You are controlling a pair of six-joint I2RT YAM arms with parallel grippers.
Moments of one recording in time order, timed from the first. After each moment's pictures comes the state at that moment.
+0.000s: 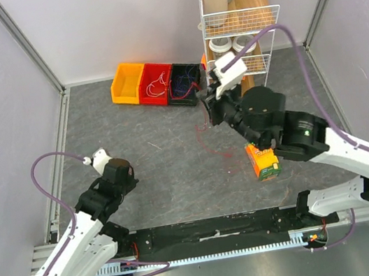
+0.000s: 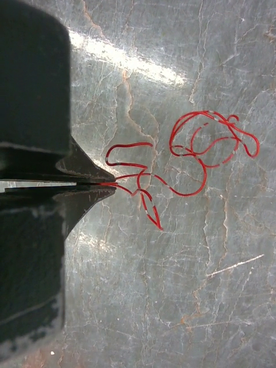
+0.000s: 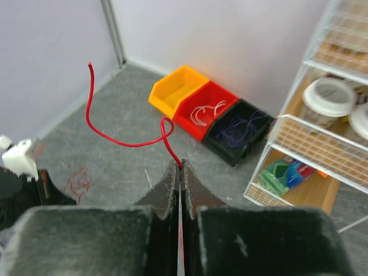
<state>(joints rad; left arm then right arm) -0.52 0.67 0.55 -0.72 -0.43 -0.90 1.14 1.19 1.59 -0.42 0.66 0.05</state>
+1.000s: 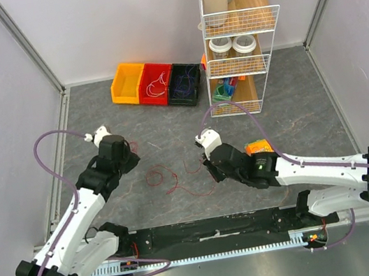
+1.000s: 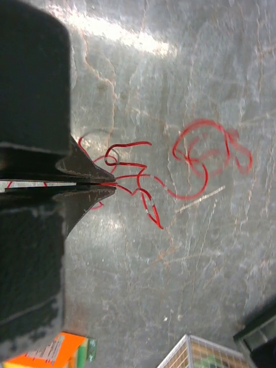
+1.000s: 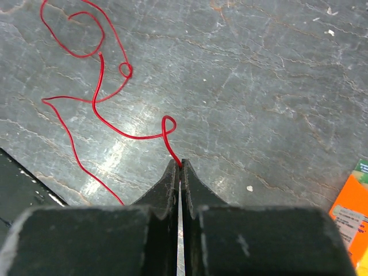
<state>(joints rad) -0.40 0.92 0.73 -0.54 -0.25 -0.80 1.12 1.20 0.77 -0.24 0.35 0.35</state>
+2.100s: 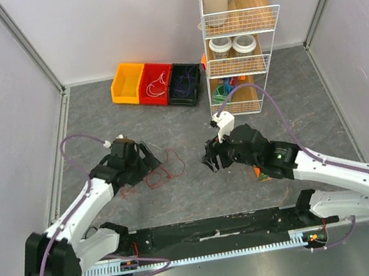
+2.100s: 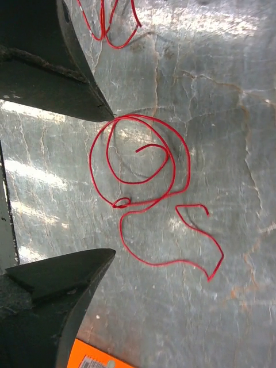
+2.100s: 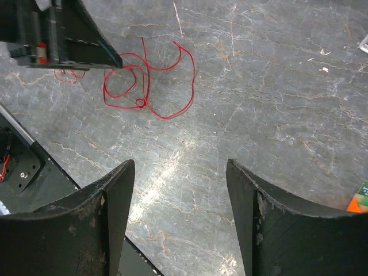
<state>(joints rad) -0.40 1.03 0.63 -0.51 -0.02 -0.81 0.95 1.08 0.78 -0.19 0.12 0.36</state>
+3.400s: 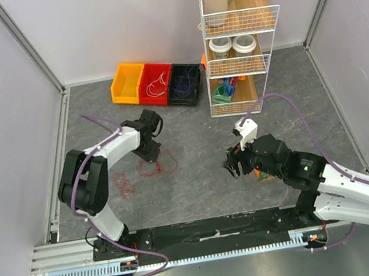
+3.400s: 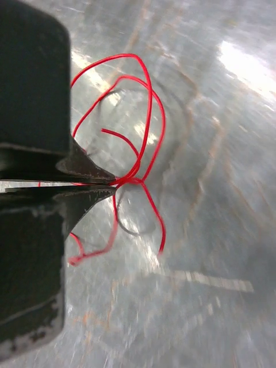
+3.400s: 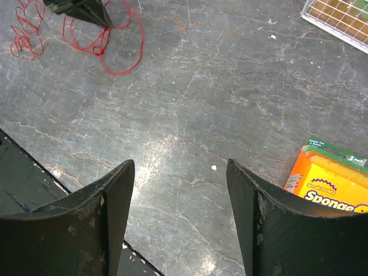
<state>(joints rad) -0.47 1.75 1.10 -0.80 -0.25 -1.36 0.93 0.78 0.62 -0.34 0.20 0.31</state>
